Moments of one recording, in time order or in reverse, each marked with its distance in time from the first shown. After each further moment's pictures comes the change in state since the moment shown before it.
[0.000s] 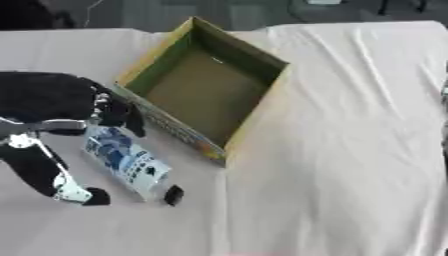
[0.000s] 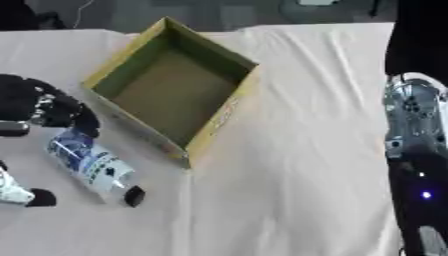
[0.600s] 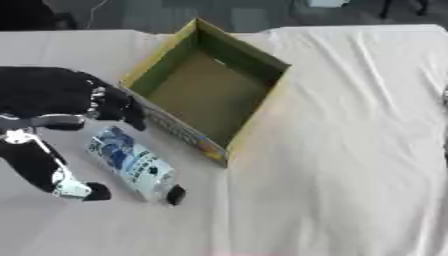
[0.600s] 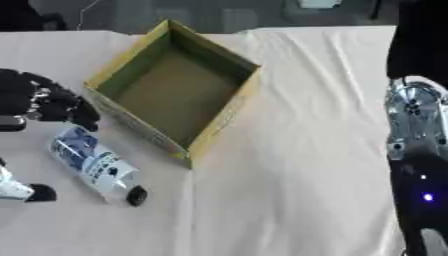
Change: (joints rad) left arm 0.000 0.001 0.014 0.000 0.011 -0.003 0.015; right arm 0.009 -0.005 -0.002 0.000 0.001 -0.006 0.004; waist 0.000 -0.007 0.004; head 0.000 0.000
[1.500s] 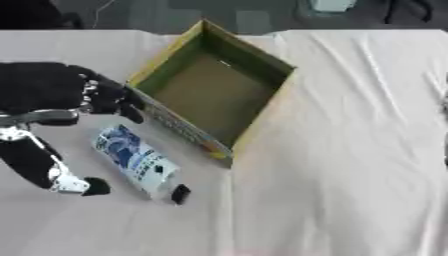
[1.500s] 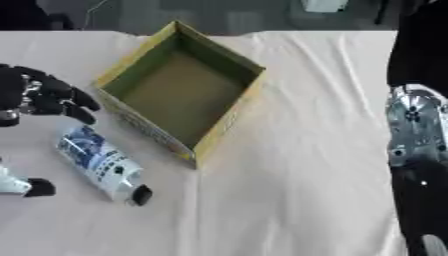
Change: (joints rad) left arm 0.013 0.000 0.034 0.000 0.005 -0.014 0.059; right arm 0.030 -0.002 -0.004 0.000 0.011 -0.011 0.013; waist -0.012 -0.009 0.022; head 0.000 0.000
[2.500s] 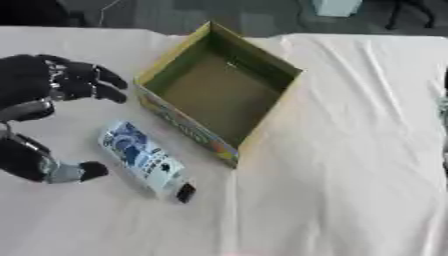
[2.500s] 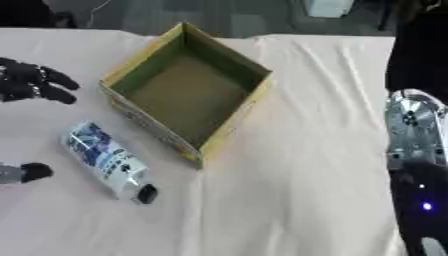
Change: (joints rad) left arm 0.112 -0.001 0.067 0.003 -0.045 -0.012 0.222; right arm 0.027 0.000 -0.004 0.000 0.013 -0.011 0.009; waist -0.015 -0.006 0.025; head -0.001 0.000
